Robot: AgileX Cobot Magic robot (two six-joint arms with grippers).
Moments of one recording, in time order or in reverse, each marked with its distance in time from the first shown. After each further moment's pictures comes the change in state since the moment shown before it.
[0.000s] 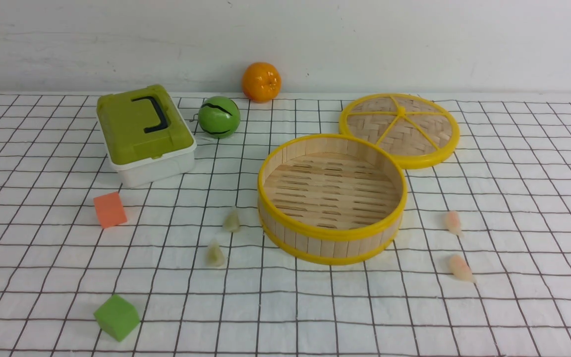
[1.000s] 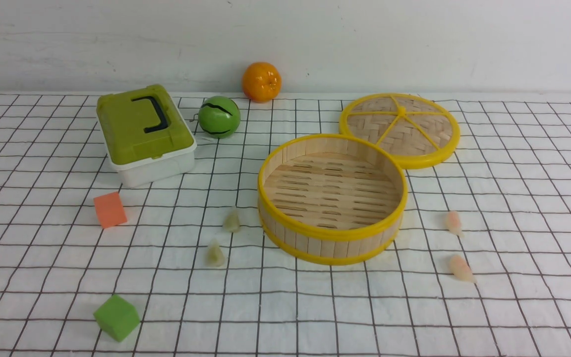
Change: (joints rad) right arm 0.000 0.000 0.009 -0.002 -0.401 0.000; left arm 0.000 0.000 0.000 -0.004 -0.421 0.000
